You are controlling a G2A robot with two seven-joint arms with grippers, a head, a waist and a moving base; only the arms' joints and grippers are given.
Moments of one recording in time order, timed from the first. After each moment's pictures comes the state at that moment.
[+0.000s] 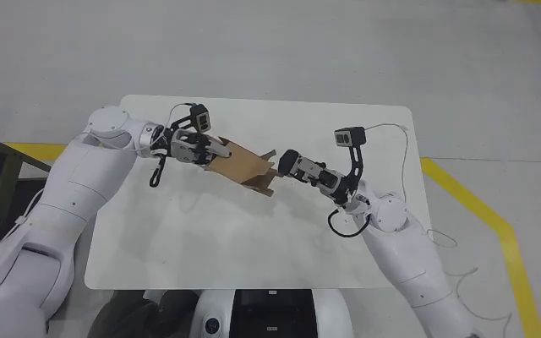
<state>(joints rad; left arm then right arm) 0.63 -0.85 -0.81 -1.06 -0.94 0.02 -1.53 -1.18 -1.29 1.08 -1.51 0.41 -0.62 0.77</state>
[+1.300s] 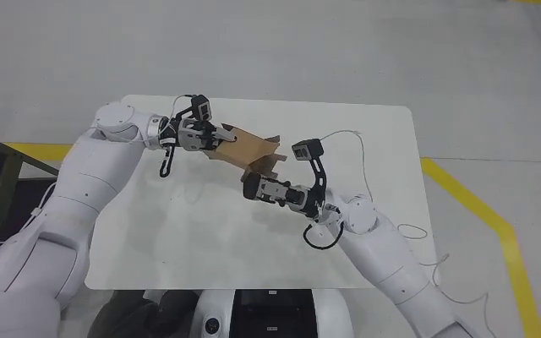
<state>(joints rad) 0.59 -0.93 -0.82 -0.95 -0.88 0.02 -1.48 -1.09 -1.34 0.87 -1.42 0.51 -0.65 0.85</state>
